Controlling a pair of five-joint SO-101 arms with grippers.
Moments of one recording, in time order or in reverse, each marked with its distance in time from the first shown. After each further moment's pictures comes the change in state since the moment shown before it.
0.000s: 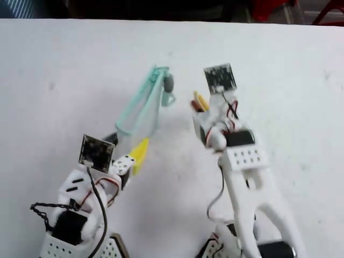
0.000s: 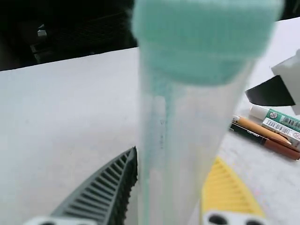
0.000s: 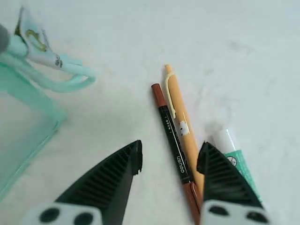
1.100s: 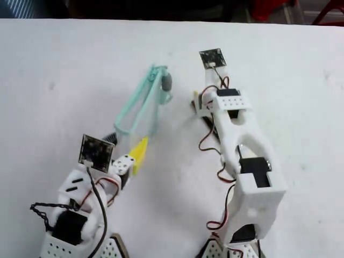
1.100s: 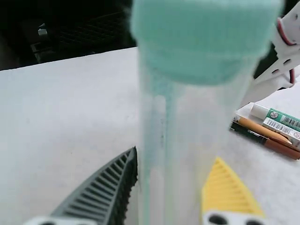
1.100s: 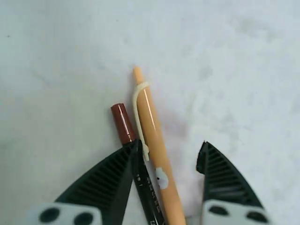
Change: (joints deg) left arm -0.2 0.2 0.0 0.0 0.0; right arm 4.7 44.2 -31.3 0.0 2.8
